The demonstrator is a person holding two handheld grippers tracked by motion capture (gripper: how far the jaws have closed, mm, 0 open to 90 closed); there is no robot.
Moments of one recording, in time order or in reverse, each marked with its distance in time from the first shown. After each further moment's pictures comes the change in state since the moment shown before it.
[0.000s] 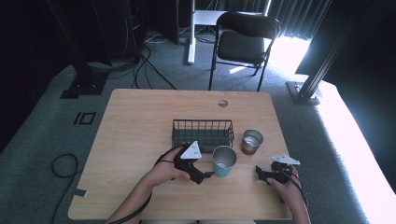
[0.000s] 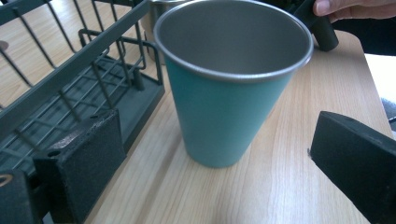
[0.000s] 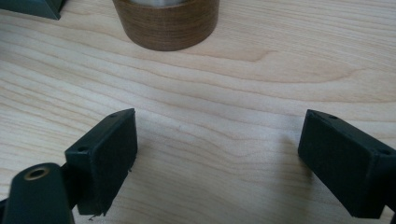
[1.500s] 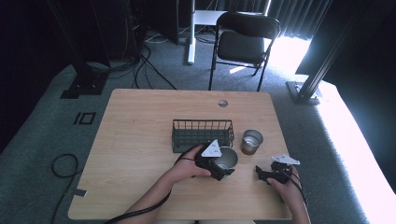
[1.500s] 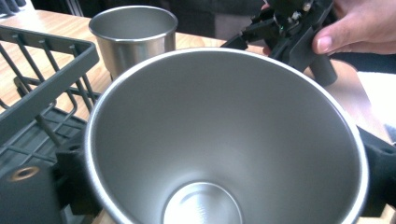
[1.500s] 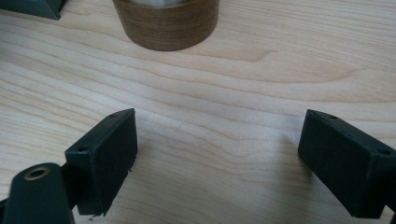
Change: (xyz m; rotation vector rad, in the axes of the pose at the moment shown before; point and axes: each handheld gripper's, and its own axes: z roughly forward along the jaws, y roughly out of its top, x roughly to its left) left arm -0.008 0.024 0.056 -0.051 -0.047 0.014; right arm 0.000 0.000 0.000 0.001 0.000 0.000
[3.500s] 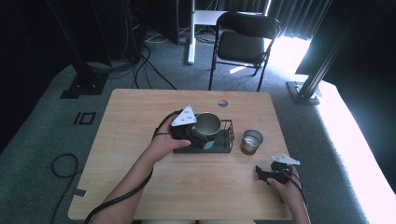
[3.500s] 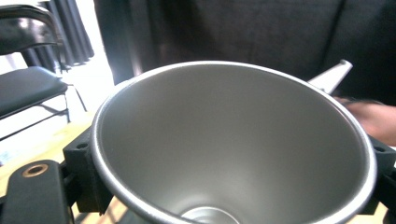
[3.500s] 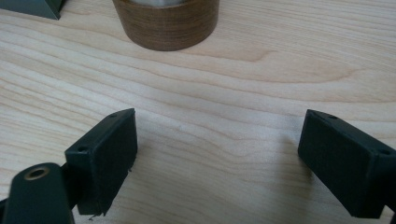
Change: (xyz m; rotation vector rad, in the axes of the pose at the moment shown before) left arm 0.052 0.064 -0.109 -0.194 0.173 -0.040; right arm 0.000 0.000 0.000 -0.001 -0.001 0.000
